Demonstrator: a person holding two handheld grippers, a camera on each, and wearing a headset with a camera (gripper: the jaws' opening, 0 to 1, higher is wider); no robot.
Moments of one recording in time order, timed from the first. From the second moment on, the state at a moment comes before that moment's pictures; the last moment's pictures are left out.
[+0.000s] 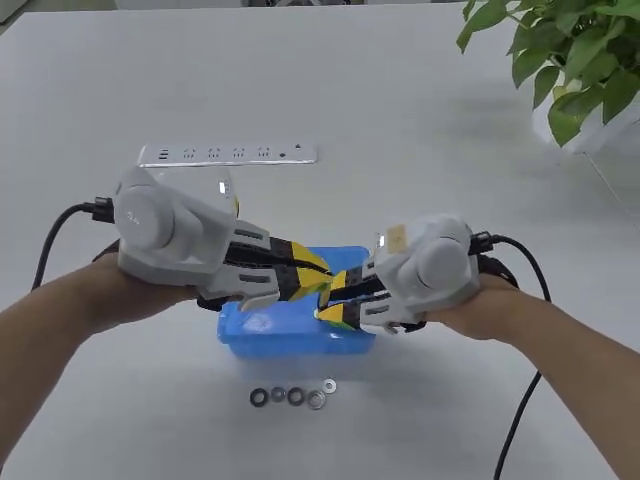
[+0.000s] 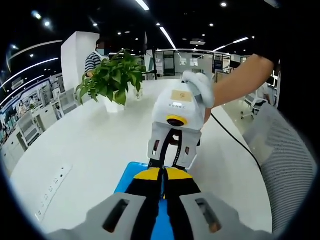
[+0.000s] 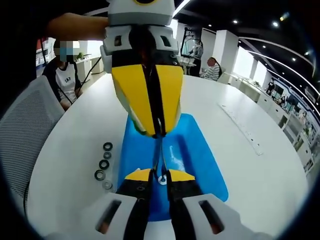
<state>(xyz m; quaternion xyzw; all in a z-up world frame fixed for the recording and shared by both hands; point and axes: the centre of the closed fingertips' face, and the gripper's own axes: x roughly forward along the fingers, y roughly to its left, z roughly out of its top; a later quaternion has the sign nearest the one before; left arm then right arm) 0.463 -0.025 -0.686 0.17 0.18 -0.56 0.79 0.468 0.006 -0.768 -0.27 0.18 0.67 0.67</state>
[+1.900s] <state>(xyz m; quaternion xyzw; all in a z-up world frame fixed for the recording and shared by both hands) 0.455 -0.017 -0.637 0.18 0.17 -0.52 0.82 0.433 -0.063 -0.707 -0.21 0.21 0.57 0.76</state>
